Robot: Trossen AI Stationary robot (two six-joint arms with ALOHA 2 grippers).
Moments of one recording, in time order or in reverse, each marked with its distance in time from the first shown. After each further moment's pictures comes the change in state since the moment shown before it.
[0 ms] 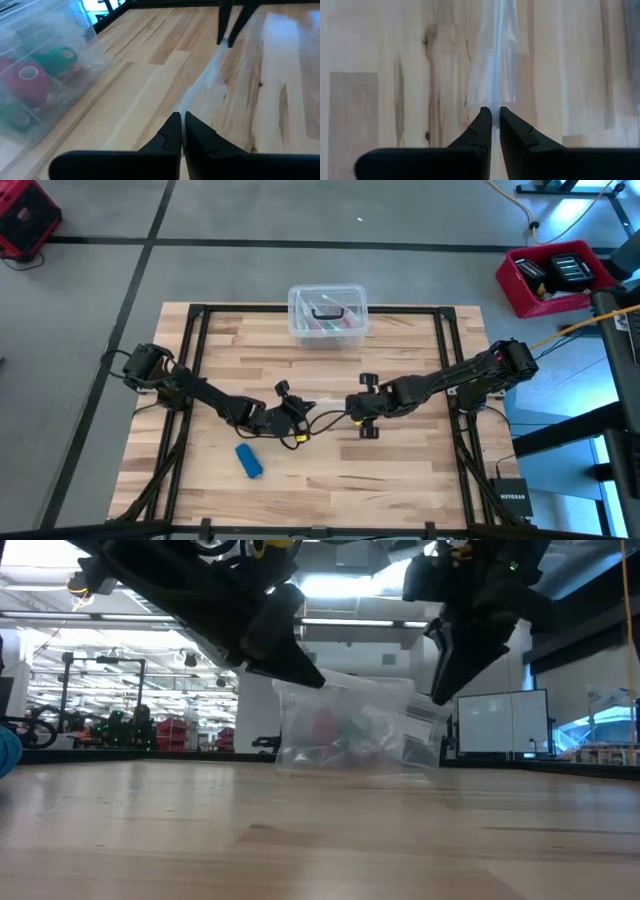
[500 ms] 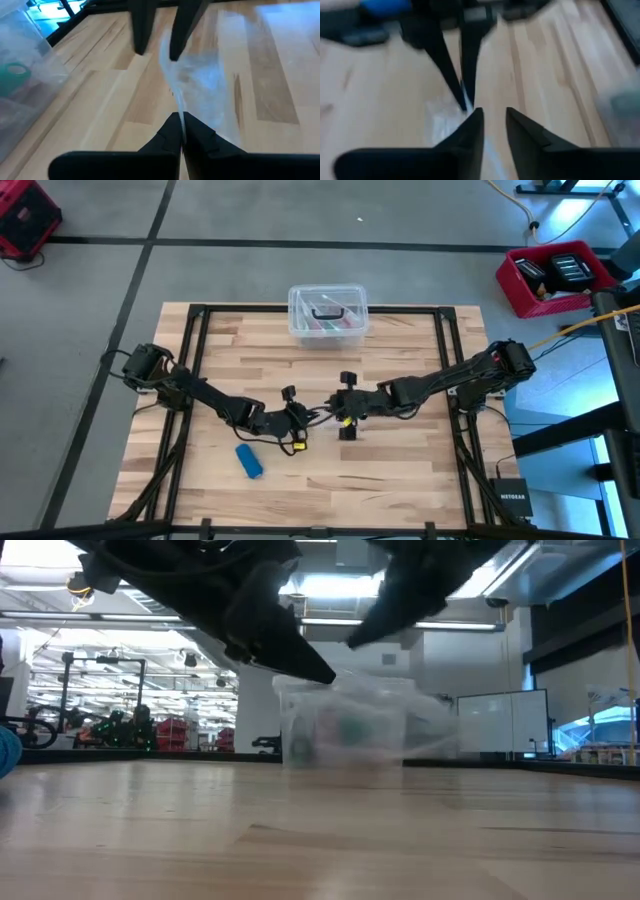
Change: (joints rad) left arm -0.007 -0.001 0.000 0.048 0.161 0.105; right arm -0.001 0.019 -0.005 0.486 0.050 -0.136
